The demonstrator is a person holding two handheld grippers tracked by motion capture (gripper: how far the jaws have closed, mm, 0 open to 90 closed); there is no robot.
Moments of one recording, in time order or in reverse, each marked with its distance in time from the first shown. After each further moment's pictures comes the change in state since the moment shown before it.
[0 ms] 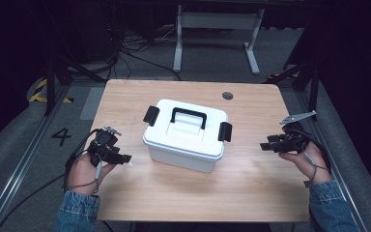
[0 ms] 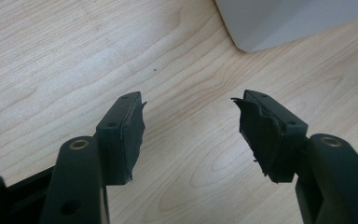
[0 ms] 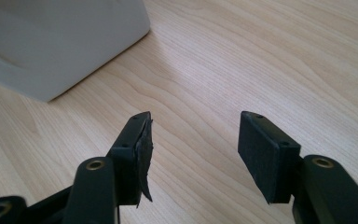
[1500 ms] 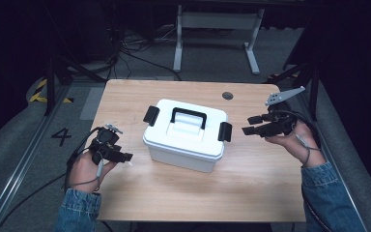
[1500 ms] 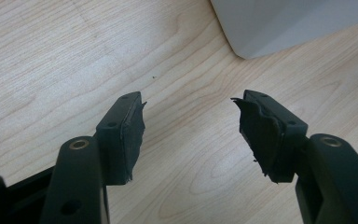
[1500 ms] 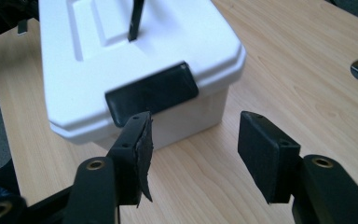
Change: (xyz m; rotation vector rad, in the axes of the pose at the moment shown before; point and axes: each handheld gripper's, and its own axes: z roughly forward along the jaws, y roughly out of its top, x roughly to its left) left arm 0.000 0.006 0.002 0.004 -0.008 0.003; right arm 0.060 0.088 -0.022 -0.083 0.146 -0.213
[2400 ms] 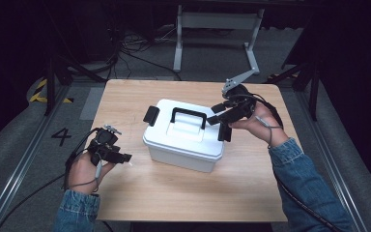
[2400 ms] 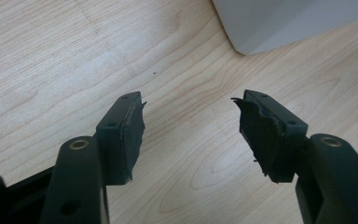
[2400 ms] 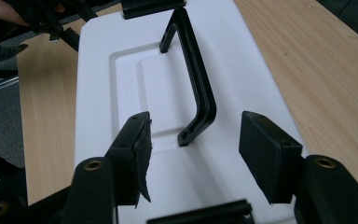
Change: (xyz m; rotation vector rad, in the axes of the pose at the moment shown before) left arm 0.001 -0.004 -0.003 -0.002 -0.003 -0.003; right arm 0.029 0.085 0.064 0.054 0.104 -0.134
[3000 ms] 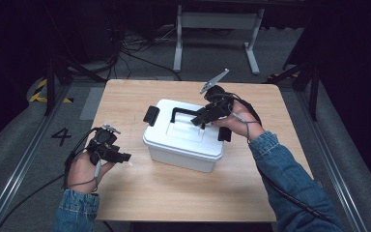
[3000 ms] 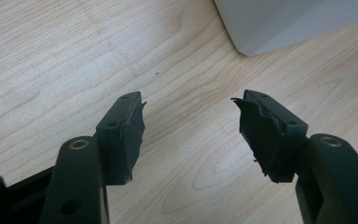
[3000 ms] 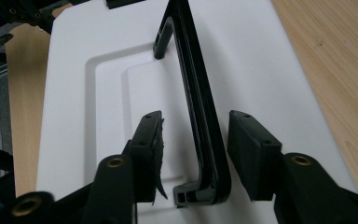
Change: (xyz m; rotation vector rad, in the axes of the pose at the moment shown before) left arm 0.003 0.000 0.001 -0.001 -0.005 0.001; right arm -0.010 0.021 0.057 0.096 0.054 0.003
